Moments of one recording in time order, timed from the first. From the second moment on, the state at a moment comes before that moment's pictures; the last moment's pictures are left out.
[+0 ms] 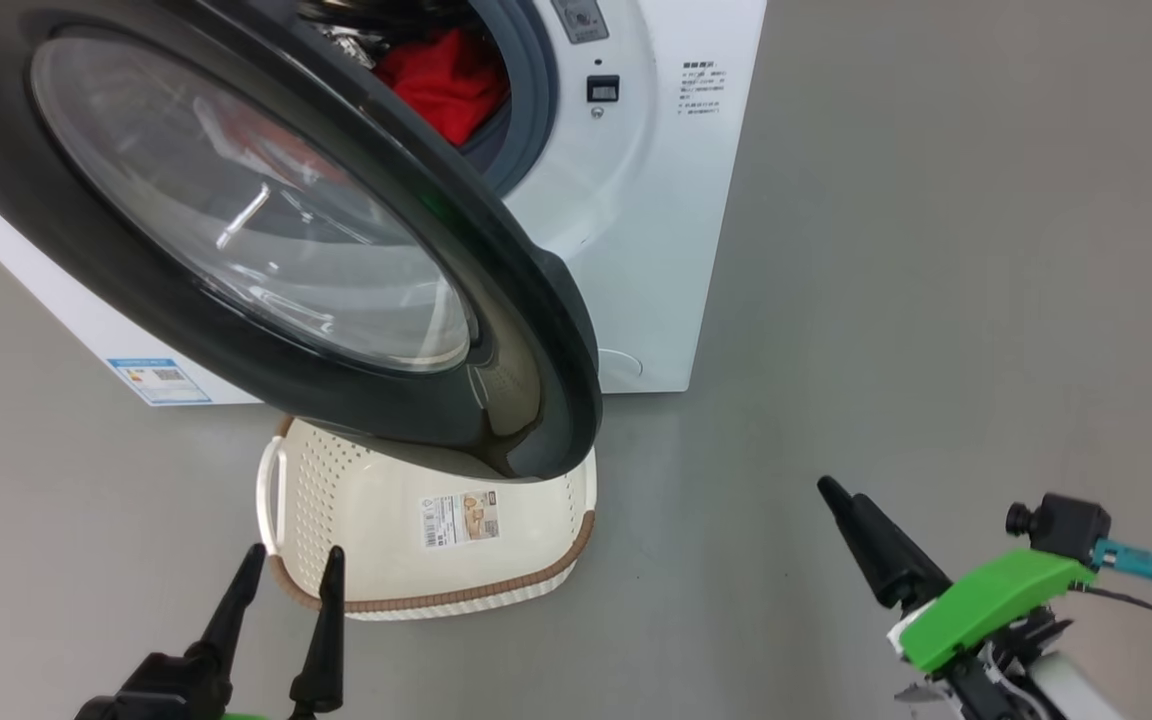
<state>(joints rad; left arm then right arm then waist) -0.04 0.04 0.00 0.24 -0.17 -0.13 -0.25 -0.22 -0.26 0.41 0.39 1.35 0.13 -0.06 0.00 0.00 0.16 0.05</state>
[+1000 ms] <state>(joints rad) -0.04 0.04 0.02 0.24 -0.17 -0.13 -0.25 -0.06 -0.10 0.06 0.25 0.35 0.13 -0.25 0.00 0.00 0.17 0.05</state>
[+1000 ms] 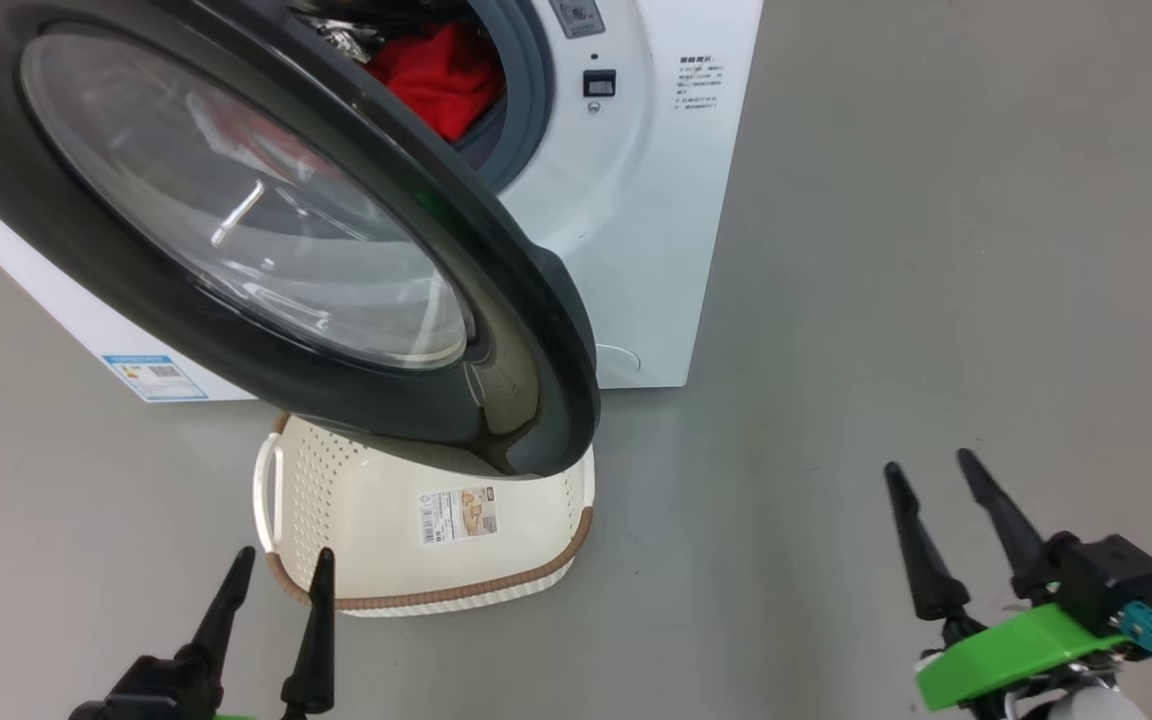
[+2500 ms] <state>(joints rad) -0.02 0.04 -0.04 0.22 -0.18 -0.13 -0.25 -0.28 -0.06 0.14 0.13 0.99 0.13 -0.26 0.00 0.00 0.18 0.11</state>
